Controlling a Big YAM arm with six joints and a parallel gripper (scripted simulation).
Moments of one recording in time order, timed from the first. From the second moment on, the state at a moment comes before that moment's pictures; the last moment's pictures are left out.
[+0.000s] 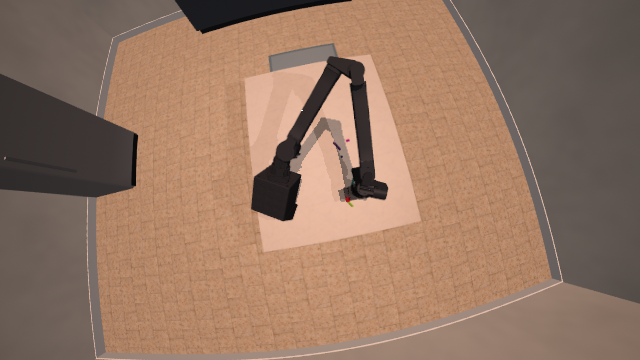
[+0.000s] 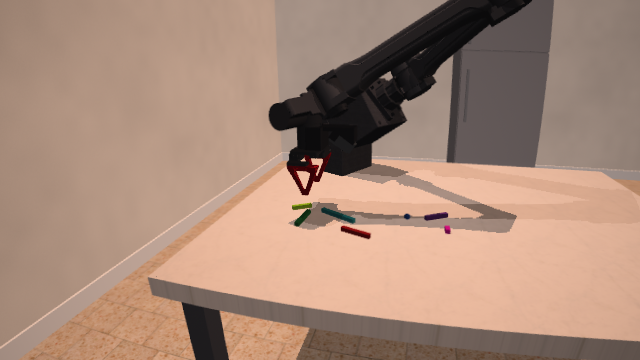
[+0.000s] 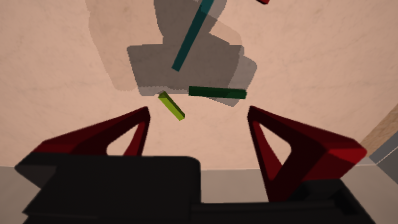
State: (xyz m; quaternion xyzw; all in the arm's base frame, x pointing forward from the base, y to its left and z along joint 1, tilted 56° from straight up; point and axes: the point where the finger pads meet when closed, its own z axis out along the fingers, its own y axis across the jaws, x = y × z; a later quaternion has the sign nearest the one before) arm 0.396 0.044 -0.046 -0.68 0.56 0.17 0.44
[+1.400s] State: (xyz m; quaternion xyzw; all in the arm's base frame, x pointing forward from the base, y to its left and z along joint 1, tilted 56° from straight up) arm 0.398 0.128 0.056 -0.49 0.75 0.27 0.34
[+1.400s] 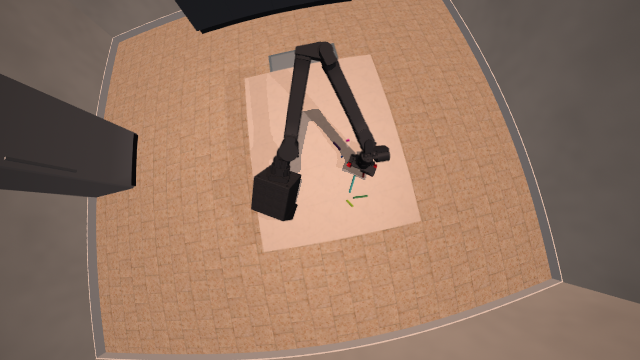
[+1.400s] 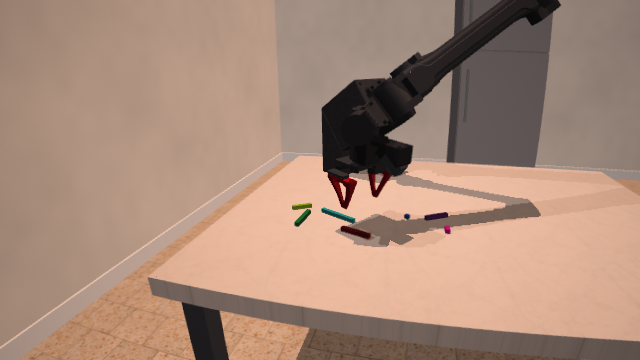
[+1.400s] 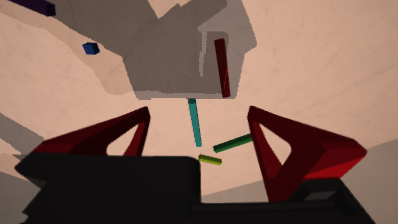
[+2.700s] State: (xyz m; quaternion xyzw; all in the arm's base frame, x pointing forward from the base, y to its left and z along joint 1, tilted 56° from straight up) arm 0.328 0.232 0.191 -0.17 0.87 0.41 0.24
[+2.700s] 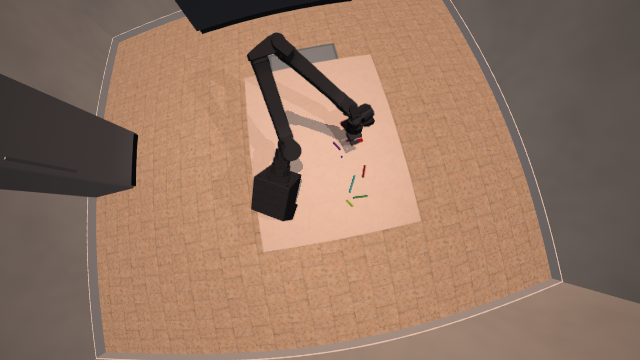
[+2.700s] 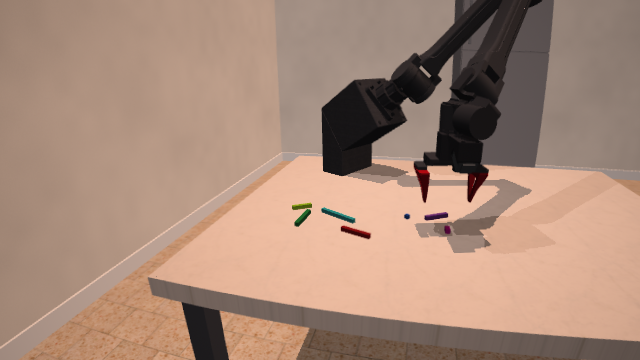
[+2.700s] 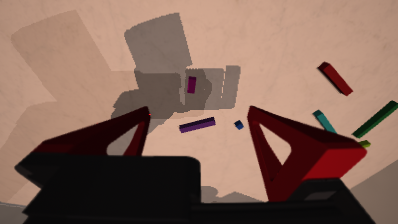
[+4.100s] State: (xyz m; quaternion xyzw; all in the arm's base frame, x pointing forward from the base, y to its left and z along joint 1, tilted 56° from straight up) arm 0.322 0.237 0.195 -0.11 0.87 0.42 0.21
